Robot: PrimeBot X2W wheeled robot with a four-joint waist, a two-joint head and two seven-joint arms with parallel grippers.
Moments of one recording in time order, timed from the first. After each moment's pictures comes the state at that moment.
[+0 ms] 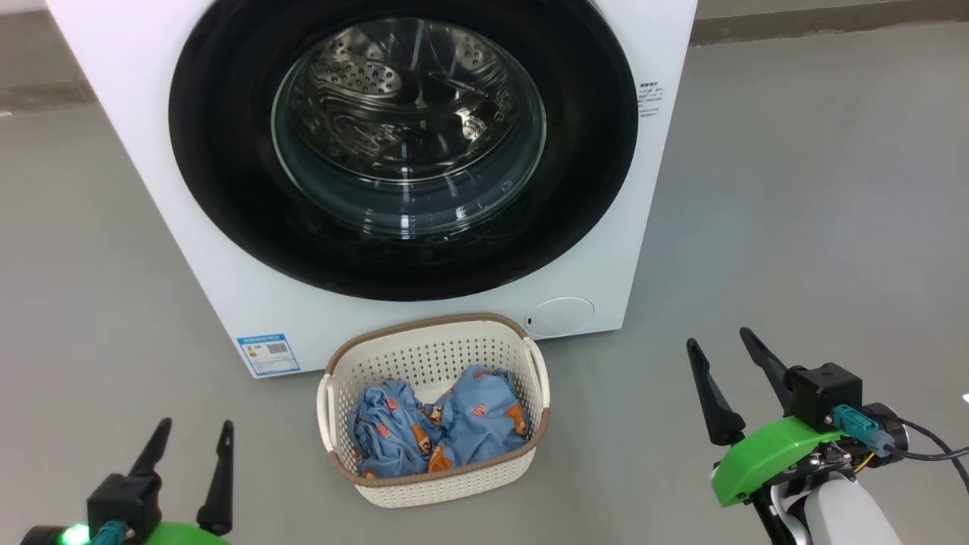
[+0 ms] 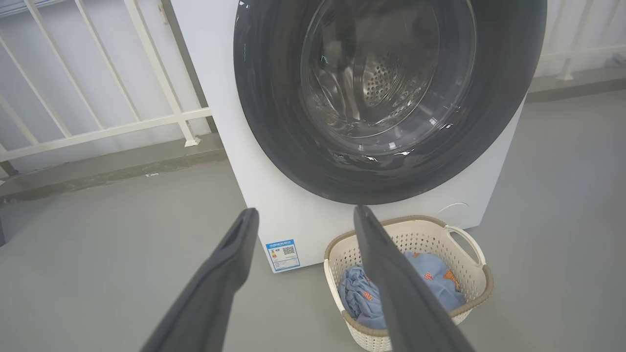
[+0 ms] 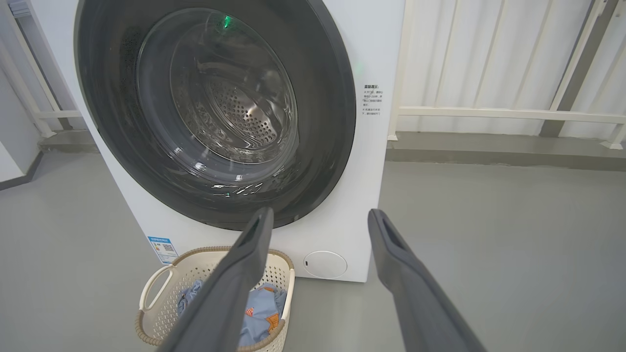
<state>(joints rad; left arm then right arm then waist) -0.07 0.17 -0.03 0.32 -0.12 -0.07 -0.25 -0.23 -0.06 0.00 0.36 0.10 0.13 -0.18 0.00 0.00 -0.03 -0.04</state>
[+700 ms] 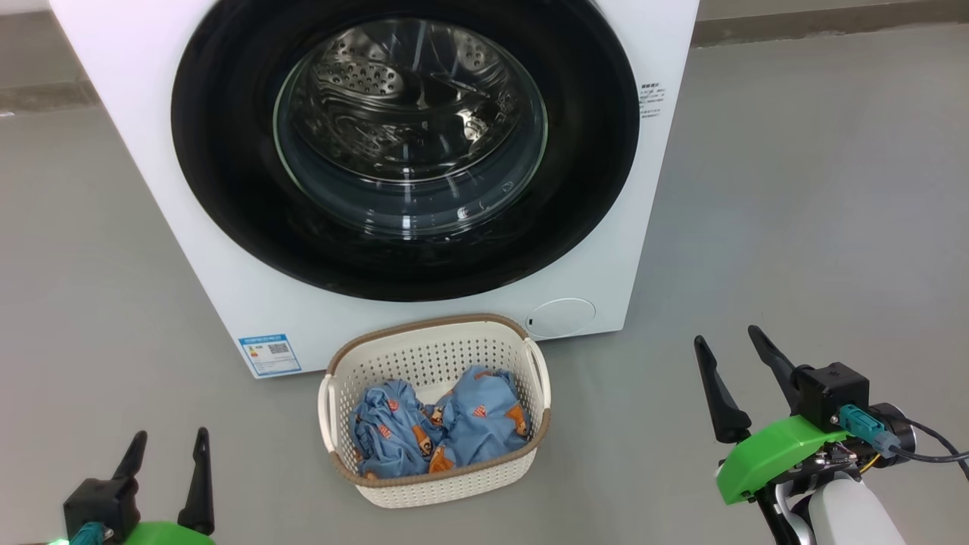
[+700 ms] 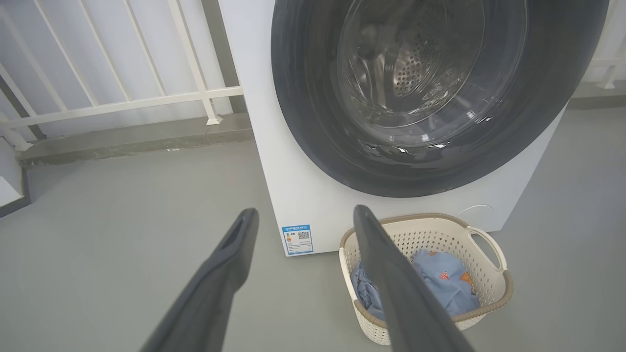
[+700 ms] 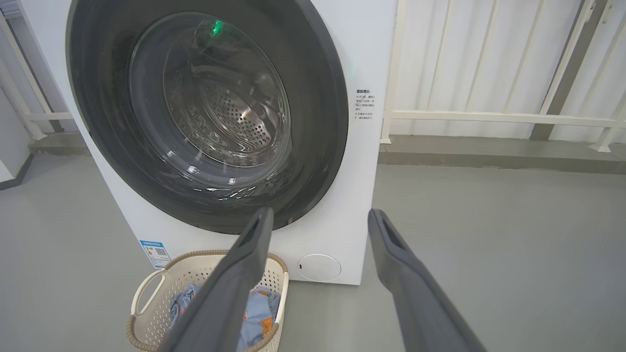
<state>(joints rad) -0.09 0.16 0.02 0.40 -0.16 -0.04 -0.25 -0.23 -0.06 -0.03 0.35 0.07 0.13 -0.18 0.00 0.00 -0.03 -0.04</state>
